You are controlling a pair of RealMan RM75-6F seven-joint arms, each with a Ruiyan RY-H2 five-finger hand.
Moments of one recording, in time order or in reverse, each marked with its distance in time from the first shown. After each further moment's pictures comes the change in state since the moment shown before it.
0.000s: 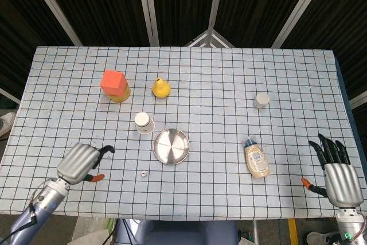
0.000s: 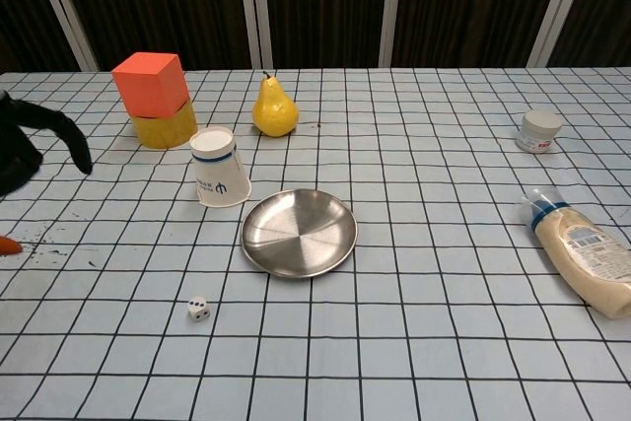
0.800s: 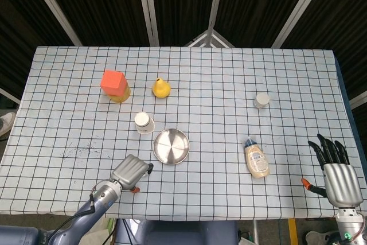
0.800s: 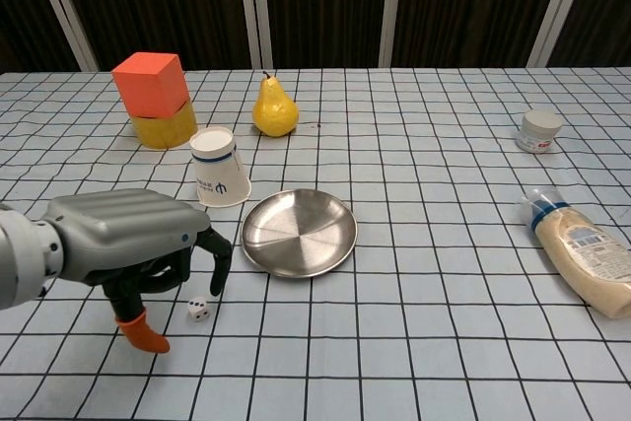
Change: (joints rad) left arm -0.276 -0.392 0.003 0.060 -0.577 -0.040 0.582; right arm 0.003 -0.003 -0.003 0.003 0.005 -0.010 -0.013
